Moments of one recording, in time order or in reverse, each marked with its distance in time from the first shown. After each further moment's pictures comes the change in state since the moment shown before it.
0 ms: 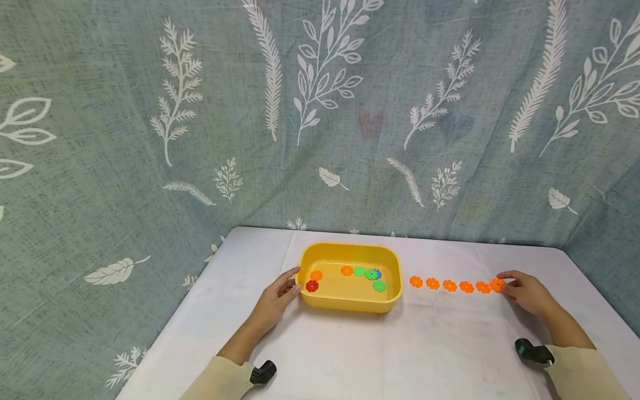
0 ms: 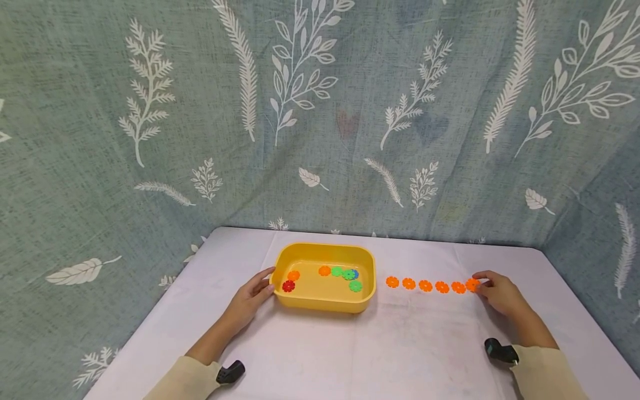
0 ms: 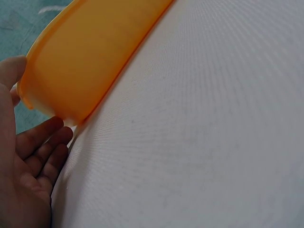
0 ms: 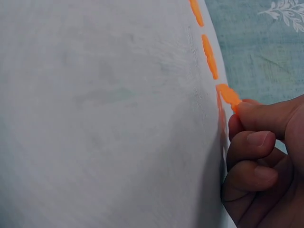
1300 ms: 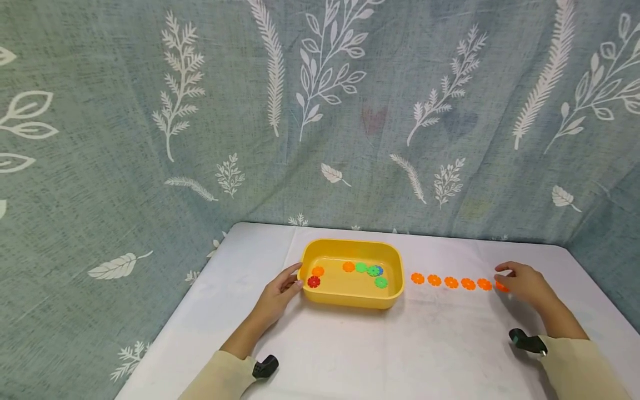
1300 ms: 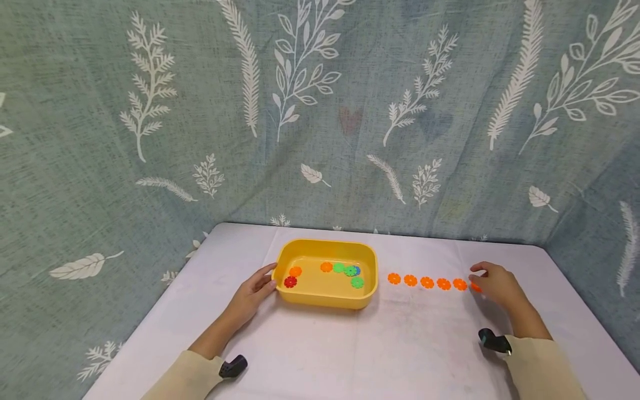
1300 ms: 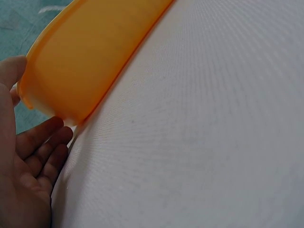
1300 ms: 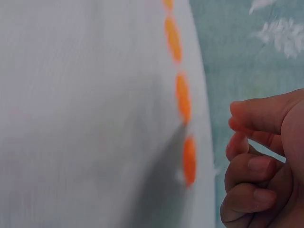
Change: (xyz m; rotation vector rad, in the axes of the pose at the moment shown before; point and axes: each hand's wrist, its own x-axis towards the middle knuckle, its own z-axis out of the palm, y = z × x) left_hand 0.002 -0.001 -0.001 0.003 0.004 0.002; right_hand 0.008 -0.030 -0.007 -0.142 -0.035 0.077
